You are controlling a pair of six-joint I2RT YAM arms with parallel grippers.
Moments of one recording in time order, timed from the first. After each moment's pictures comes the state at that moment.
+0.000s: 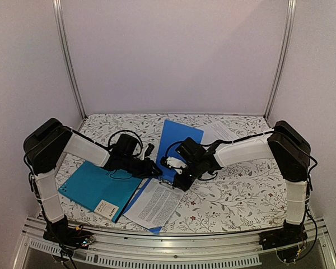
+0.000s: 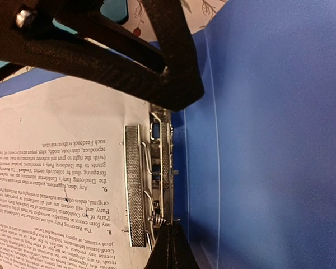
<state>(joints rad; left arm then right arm) -0.63 1.92 0.90 0.22 0.53 -0.60 0.94 2.05 1.28 -0.32 -0.17 -0.05</state>
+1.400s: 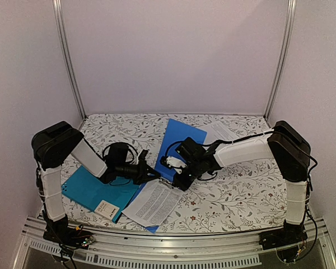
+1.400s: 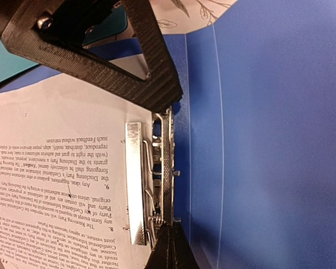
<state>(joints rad) -0.58 2.03 0.72 0.74 0.73 -0.97 0.94 2.05 1.28 -0.31 -0.17 -0.04</state>
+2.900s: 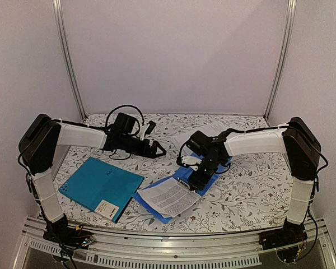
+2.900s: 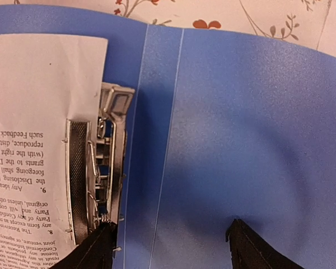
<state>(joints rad) -0.56 1.88 1.13 0.00 0.47 -0.27 0.87 1.95 1.32 -0.67 -0.06 -0.14</state>
